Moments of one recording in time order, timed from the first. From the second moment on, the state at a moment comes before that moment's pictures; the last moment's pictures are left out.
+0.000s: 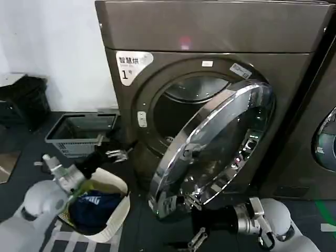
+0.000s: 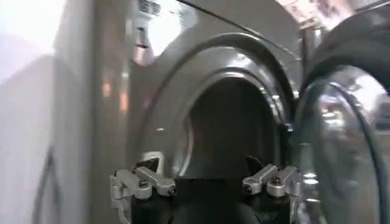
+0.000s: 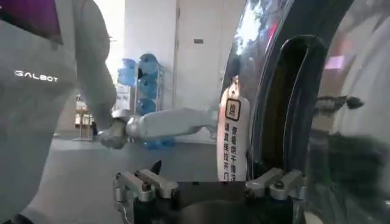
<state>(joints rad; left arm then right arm) 1.00 -0.78 -0.36 -1.94 -0.86 0.06 0.41 -1.14 1.00 0.36 1.99 0.58 -0.08 -1.27</state>
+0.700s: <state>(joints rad) 0.82 -0.74 -0.10 -1.90 -0.89 0.07 0.47 -1.22 1.01 0.49 1.95 0.58 -0.04 -1.29</state>
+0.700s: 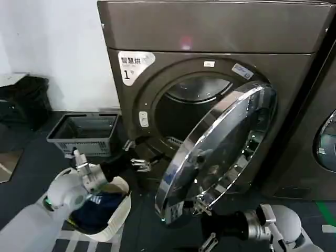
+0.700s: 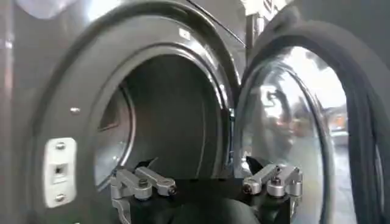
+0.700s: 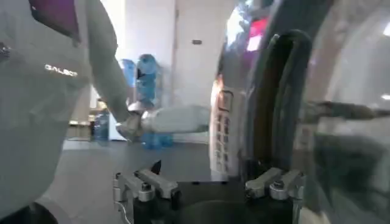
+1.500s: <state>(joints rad) 0.67 -0.78 0.12 -1.87 -0.90 0.06 0.49 -1.29 1.07 0.73 1.83 0.58 0.00 -1.30</state>
